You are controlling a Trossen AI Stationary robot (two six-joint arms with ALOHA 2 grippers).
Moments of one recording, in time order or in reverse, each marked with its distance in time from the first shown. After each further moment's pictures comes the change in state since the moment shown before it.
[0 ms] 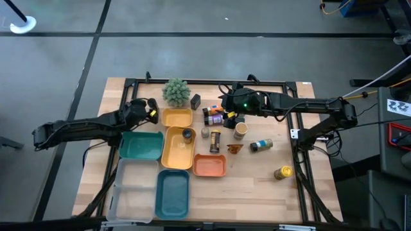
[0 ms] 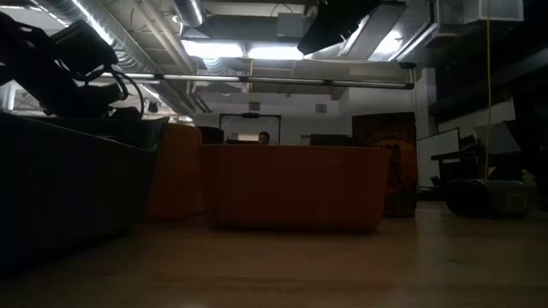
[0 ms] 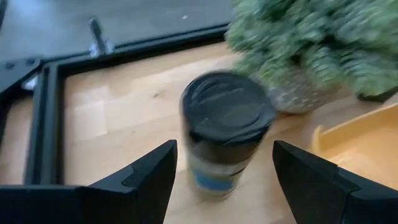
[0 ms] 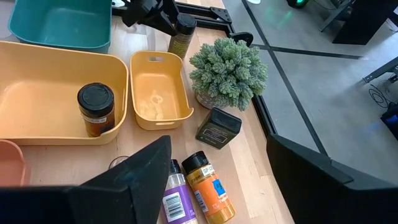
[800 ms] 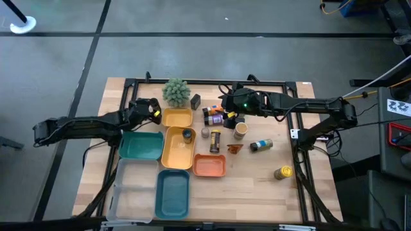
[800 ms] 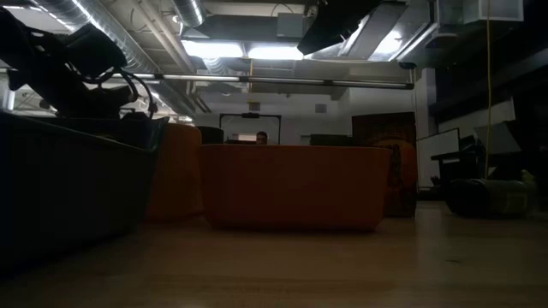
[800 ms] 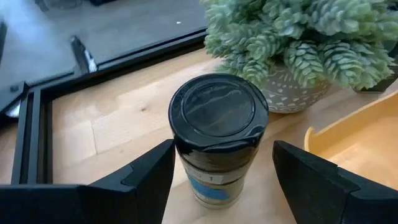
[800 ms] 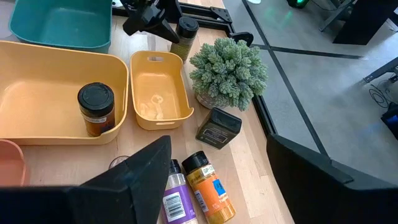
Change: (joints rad) left arm 0.000 0.143 0.000 0.147 0.004 0.111; right arm 0.000 0.000 0.000 0.000 -0.001 0.000
